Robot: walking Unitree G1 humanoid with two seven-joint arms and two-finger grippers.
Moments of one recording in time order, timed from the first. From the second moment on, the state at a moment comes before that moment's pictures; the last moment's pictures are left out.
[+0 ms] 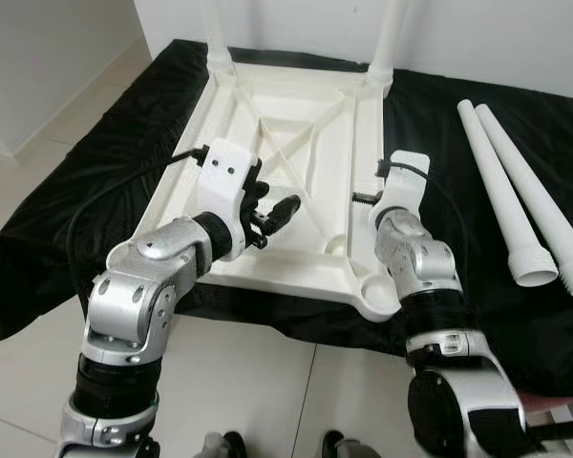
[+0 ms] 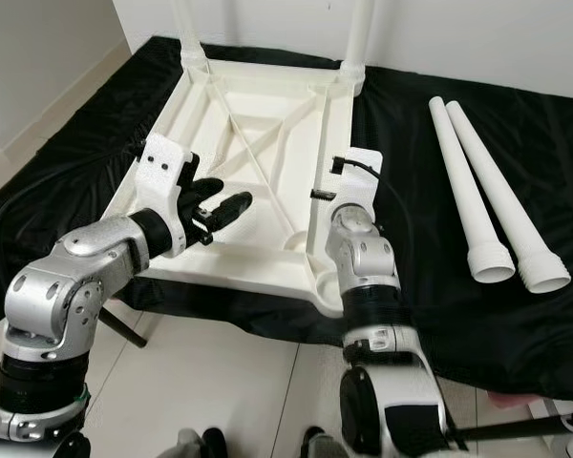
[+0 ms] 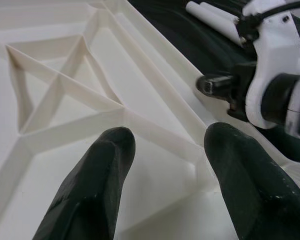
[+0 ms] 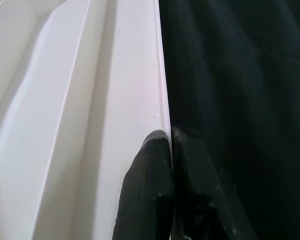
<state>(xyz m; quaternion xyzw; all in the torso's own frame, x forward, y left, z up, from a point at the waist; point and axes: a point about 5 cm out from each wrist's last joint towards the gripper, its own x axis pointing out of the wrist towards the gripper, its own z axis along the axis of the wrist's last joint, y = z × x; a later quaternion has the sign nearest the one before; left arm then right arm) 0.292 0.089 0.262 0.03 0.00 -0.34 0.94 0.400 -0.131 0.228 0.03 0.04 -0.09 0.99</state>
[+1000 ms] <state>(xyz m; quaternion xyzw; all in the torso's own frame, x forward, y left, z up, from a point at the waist) 0.283 0.060 0.196 0.23 0.03 -0.49 0.84 0.307 -0.148 0.291 0.19 -0.32 0.21 0.90</state>
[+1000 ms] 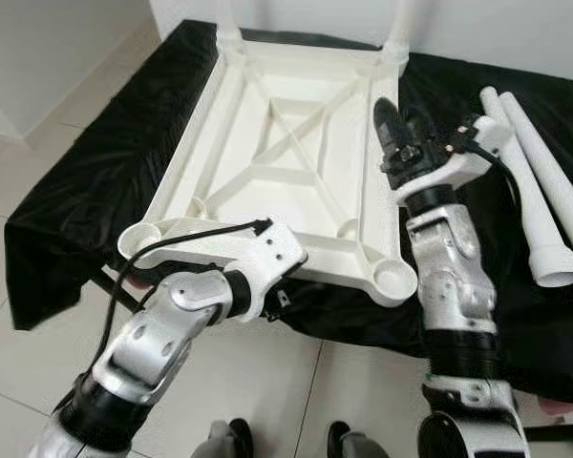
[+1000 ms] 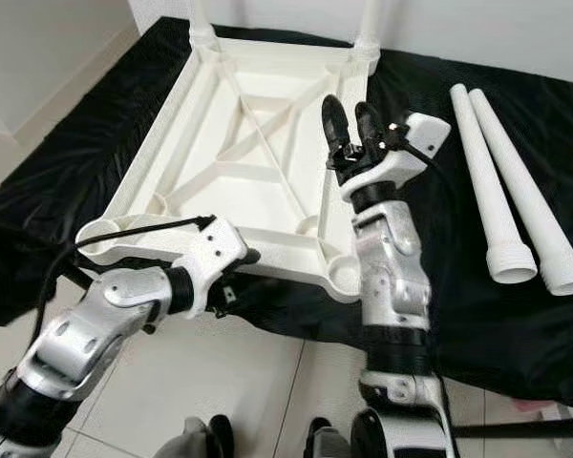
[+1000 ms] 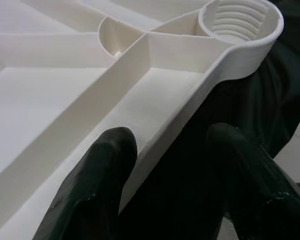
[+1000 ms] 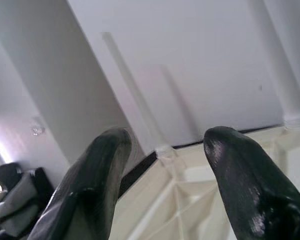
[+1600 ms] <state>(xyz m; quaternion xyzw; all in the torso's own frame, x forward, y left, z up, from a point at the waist) 0.331 0.043 0.175 0.28 0.02 -0.50 0.82 0.272 -0.158 0.284 0.17 -0.30 0.22 0.91</state>
